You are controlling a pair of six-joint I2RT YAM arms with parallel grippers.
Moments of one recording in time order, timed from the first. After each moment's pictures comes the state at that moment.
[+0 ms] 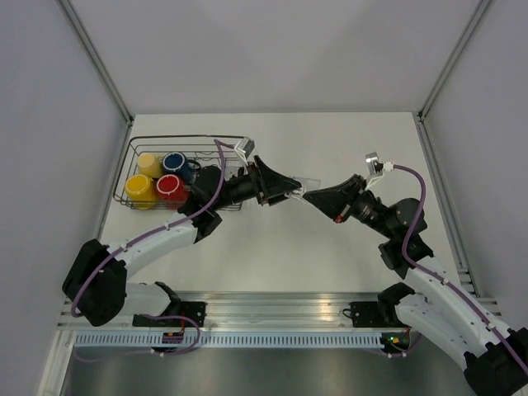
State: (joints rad) left arm -0.69 1.32 0.80 0.66 0.57 -1.38; right arm 0.48 0.76 0.53 0.53 -0.56 0.84
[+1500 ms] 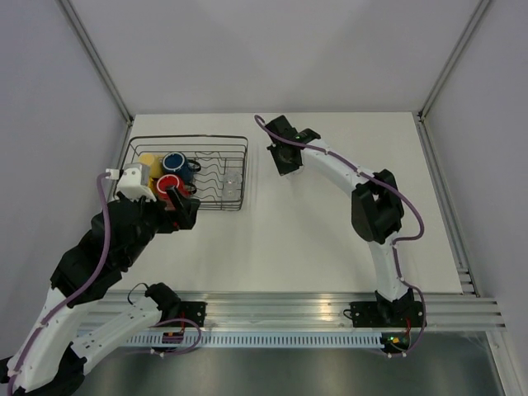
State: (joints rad) left arm -0.68 0.61 1.16 -0.89 -0.38 -0.48; right arm 0.61 2.12 1.87 -0.77 0.21 0.17
